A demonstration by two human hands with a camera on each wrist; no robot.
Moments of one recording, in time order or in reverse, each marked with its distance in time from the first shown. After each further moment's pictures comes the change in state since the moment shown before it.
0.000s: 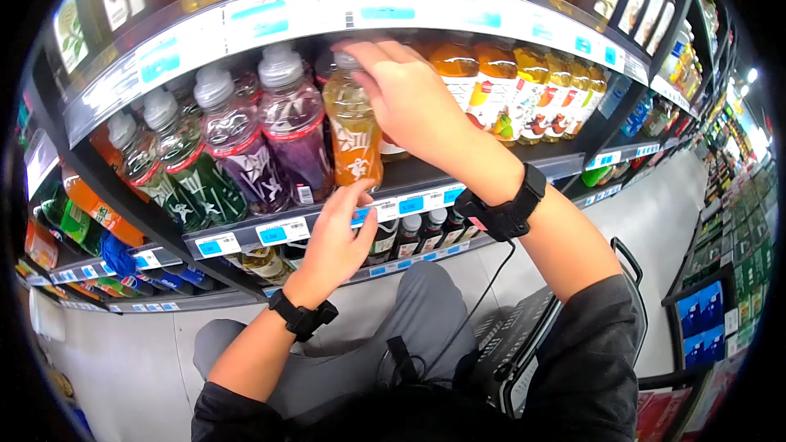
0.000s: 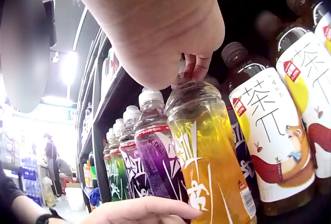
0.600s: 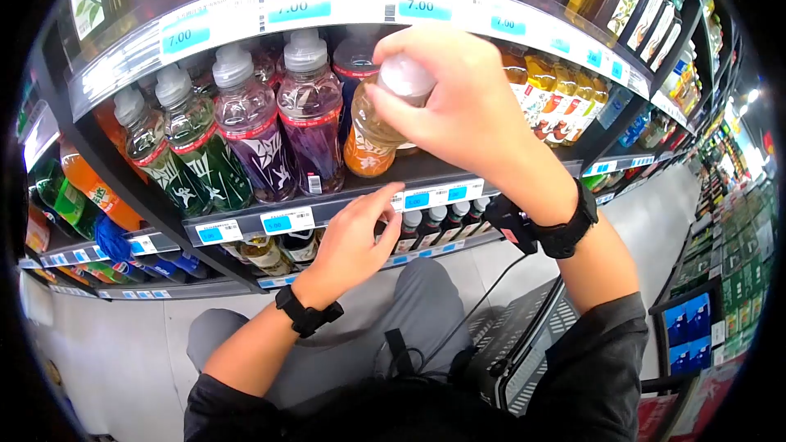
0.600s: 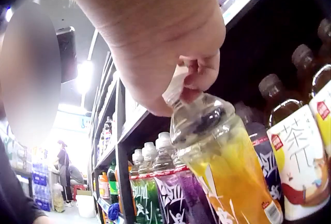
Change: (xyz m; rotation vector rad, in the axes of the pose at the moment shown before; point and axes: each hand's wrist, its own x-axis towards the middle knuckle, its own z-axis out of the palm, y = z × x) left_hand -0.007 0.012 0.002 0.048 -0.017 0.202; right_hand 0.010 -0.037 -0.047 0.029 -0.012 -0.103
